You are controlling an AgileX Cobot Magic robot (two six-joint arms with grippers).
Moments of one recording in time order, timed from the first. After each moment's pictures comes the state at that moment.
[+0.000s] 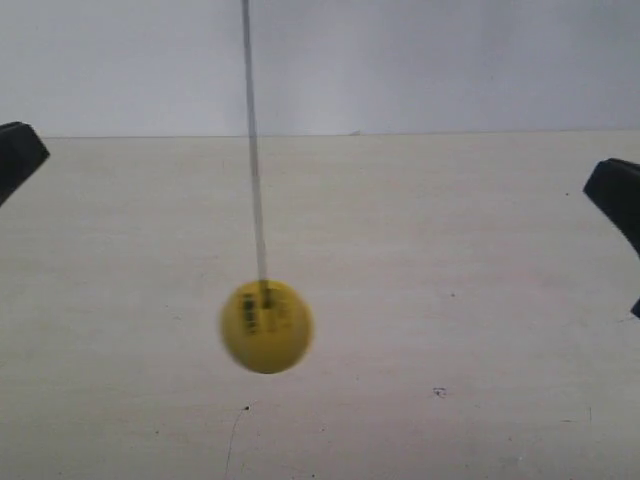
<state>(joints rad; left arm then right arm) -0.04 0.90 -0.21 0.80 -0.92 -0.84 -0.02 0.77 -0.16 -0.91 -0.82 0.93</state>
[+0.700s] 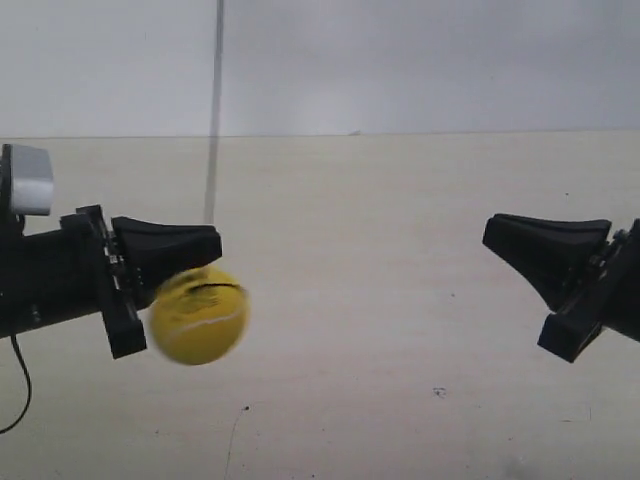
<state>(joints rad) -0.12 1.66 -0.43 1.04 -1.21 -0.50 -0.01 1.36 -0.21 -0.94 -1.20 0.57</state>
